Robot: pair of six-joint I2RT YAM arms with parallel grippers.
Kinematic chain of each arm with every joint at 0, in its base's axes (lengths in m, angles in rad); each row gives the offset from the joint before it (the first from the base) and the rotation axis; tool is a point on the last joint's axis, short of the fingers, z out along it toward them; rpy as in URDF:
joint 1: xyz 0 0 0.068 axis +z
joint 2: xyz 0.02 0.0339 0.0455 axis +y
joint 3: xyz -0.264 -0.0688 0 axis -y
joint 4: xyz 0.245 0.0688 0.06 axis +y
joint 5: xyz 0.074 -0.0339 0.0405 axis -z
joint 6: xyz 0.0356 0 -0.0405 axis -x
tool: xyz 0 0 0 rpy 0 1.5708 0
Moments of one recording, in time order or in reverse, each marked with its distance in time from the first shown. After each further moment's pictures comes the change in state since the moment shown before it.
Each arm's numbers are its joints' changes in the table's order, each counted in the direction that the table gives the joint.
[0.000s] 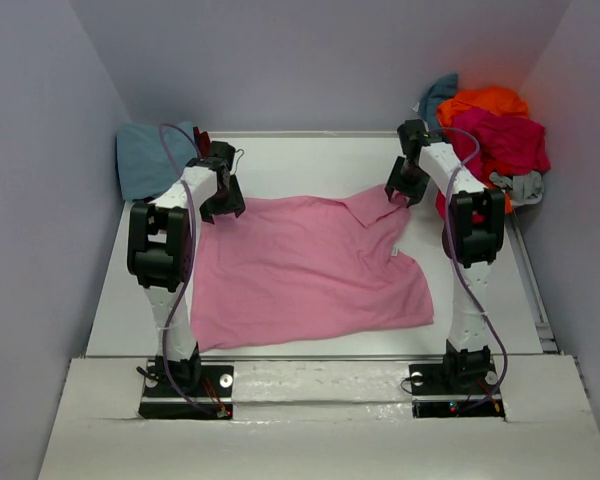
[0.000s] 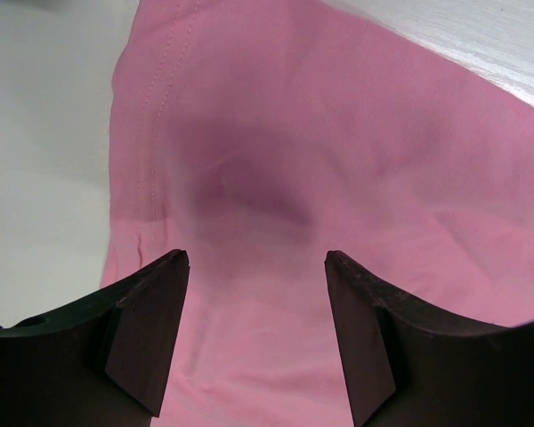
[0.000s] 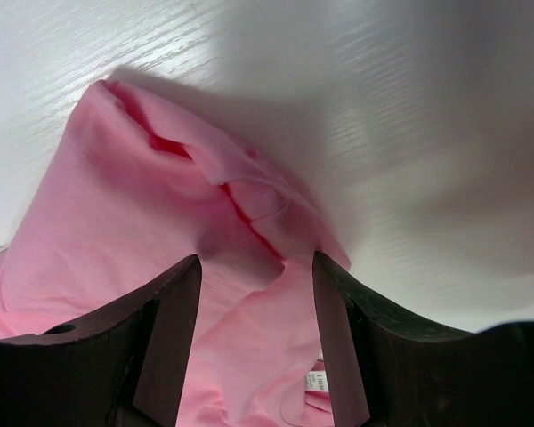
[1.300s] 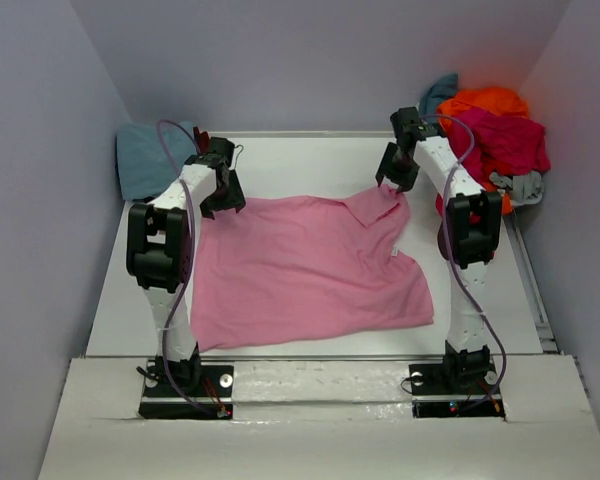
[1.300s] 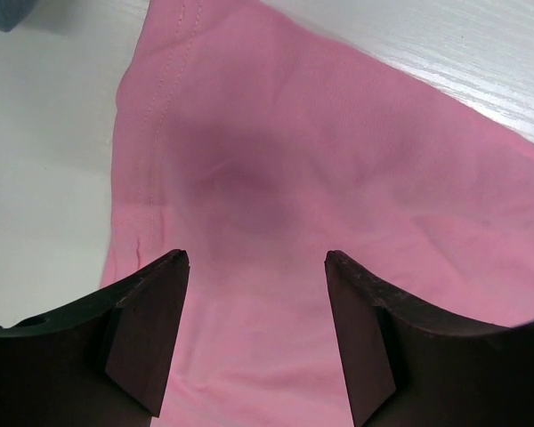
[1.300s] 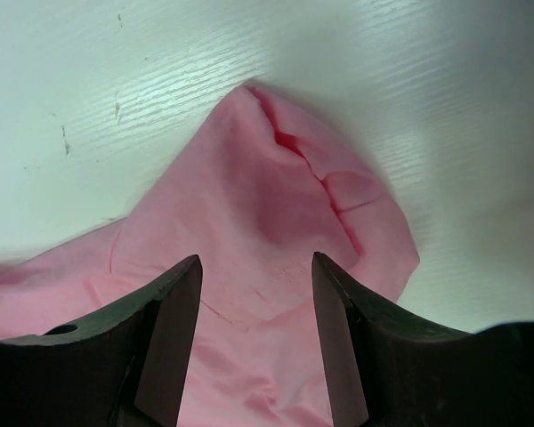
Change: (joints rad) left arm 0.000 -0.009 0.024 0.000 0.003 0.008; right arm 0.043 0.001 0.110 -0.009 -0.039 -0.002
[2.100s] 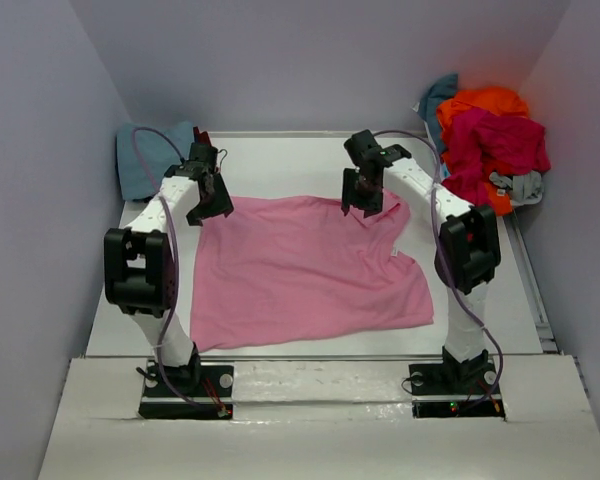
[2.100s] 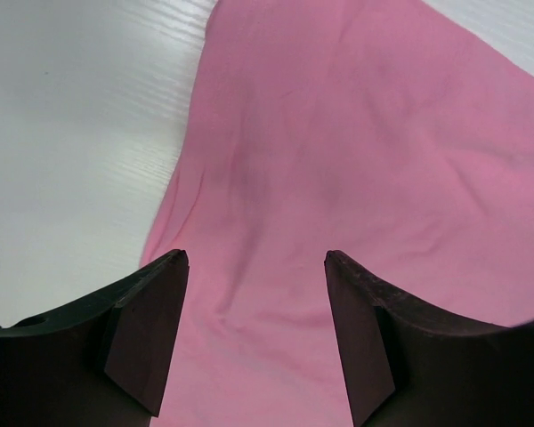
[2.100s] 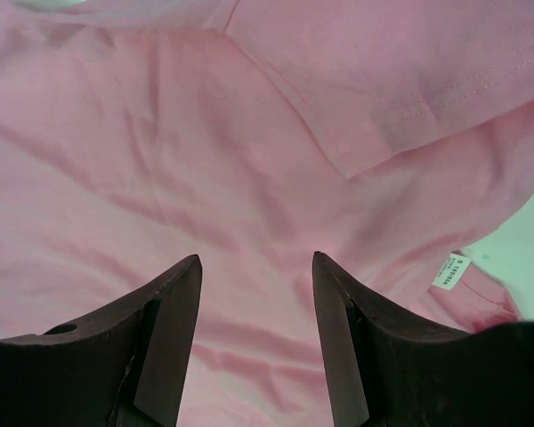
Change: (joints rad) left arm 0.046 -0.244 -0.193 -0.008 0.013 0.011; right arm 0.268 -0.242 -0.322 -0.057 -0.006 0.044
